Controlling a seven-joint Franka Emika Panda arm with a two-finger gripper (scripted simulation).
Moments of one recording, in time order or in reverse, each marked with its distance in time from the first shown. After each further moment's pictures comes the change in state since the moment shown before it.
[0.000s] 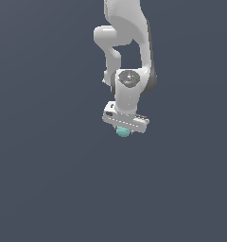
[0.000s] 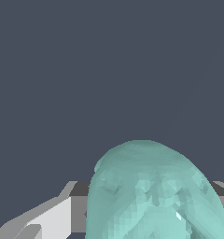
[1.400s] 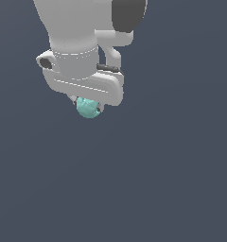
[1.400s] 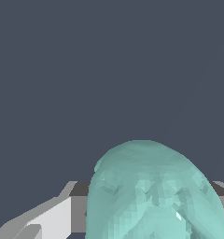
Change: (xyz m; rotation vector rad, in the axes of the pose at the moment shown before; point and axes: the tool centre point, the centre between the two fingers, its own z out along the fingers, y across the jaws) arm 0.118 0.088 -0.245 0.000 0.000 0.001
